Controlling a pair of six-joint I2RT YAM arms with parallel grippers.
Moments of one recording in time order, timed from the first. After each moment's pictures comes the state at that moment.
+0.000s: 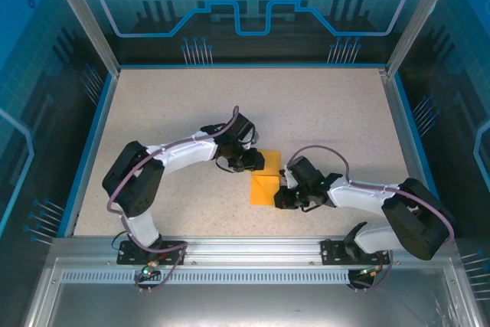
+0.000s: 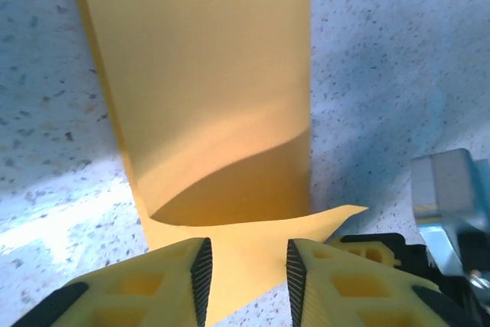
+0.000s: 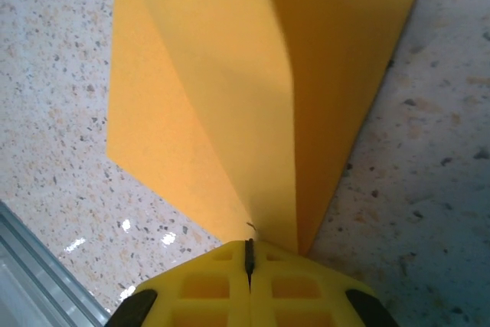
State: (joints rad) left arm -0.66 1.75 1.16 -0.53 0.39 -0.69; right arm 0.70 1.33 0.46 -0.19 -0.40 0.66
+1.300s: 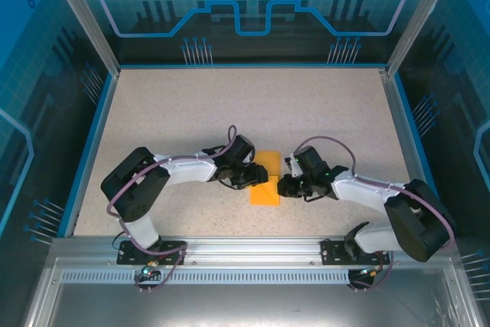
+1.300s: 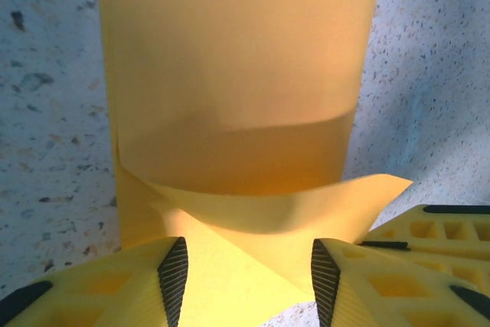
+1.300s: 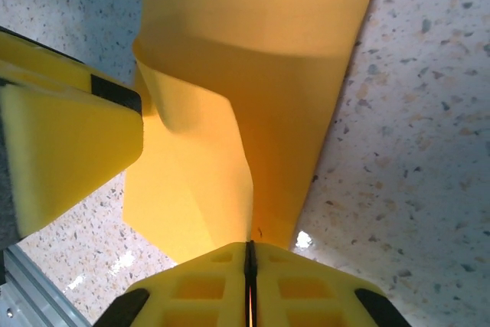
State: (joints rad) left arm -0.75 1.74 0.90 -0.18 0.36 -0.96; right arm 0.59 1.33 0.51 -0.22 -0.38 0.61
